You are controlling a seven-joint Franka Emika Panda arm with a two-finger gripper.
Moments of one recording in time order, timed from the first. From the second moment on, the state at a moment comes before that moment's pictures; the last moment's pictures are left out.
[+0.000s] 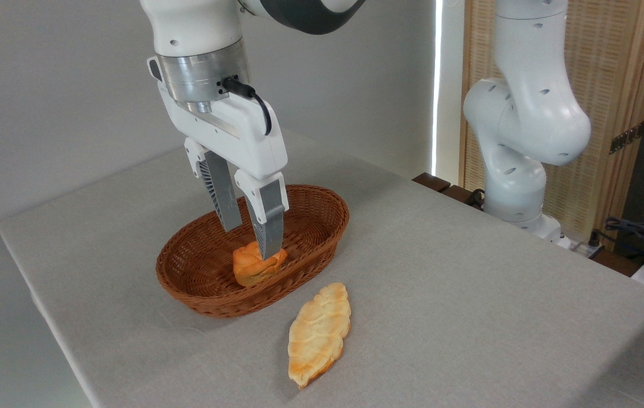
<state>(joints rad) -0.23 0.05 0.20 -1.65 -0.03 1.68 0.76</state>
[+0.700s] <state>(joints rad) -0.23 0.04 0.20 -1.65 -0.03 1.67 0.76</state>
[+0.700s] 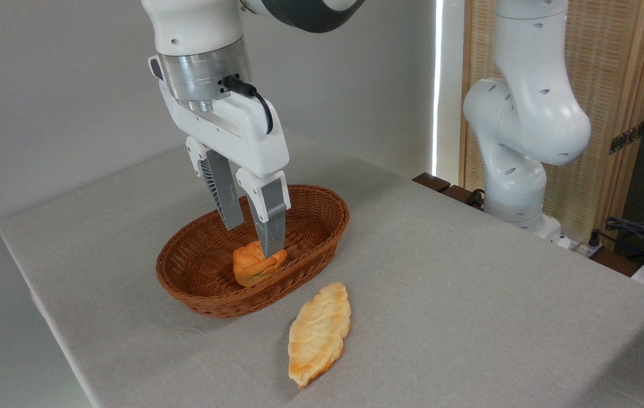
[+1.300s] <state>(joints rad) -0.23 0.04 0.20 -1.65 -0.03 1.67 0.76</state>
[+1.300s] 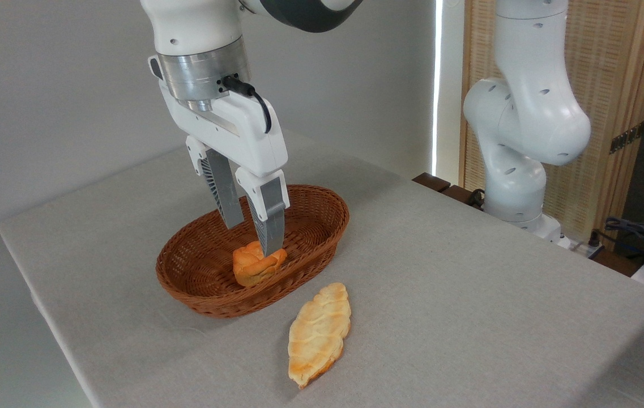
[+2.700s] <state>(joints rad) -0.33 0.12 0.10 -1.90 -0.13 1.86 0.76</state>
